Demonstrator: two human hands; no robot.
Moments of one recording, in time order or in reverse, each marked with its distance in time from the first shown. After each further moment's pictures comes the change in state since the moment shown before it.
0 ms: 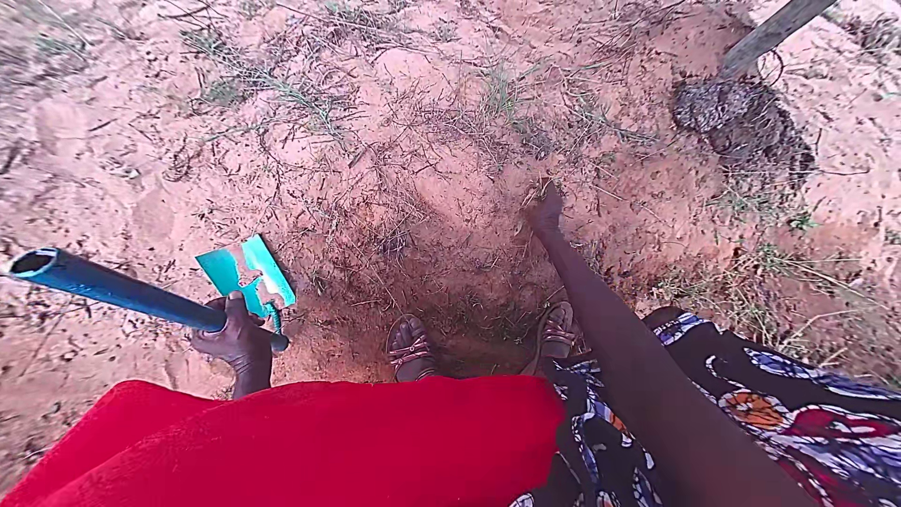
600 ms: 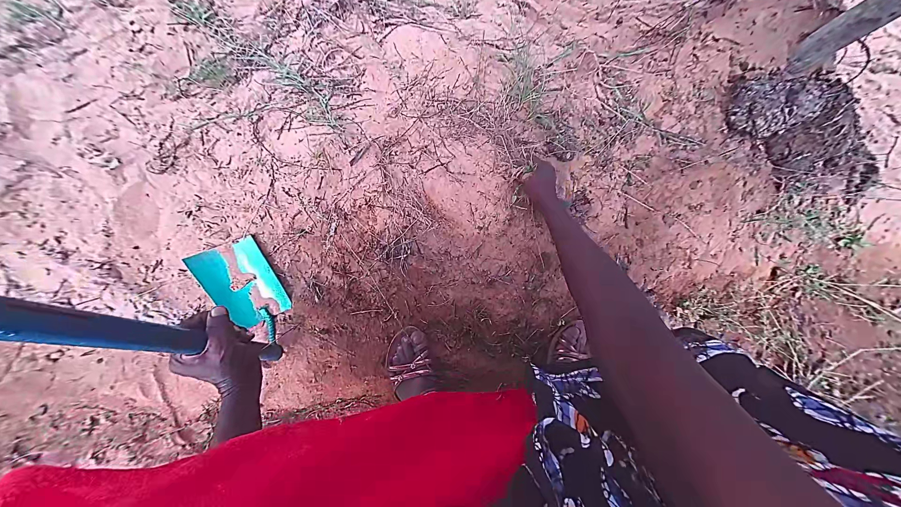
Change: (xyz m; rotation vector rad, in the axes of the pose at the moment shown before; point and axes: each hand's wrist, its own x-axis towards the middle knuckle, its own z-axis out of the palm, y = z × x) left_hand 0.000 -0.006 -0.001 0.002 0.037 0.048; right_hand 0.092 -0.025 0.050 -0.031 -0.211 -0.136
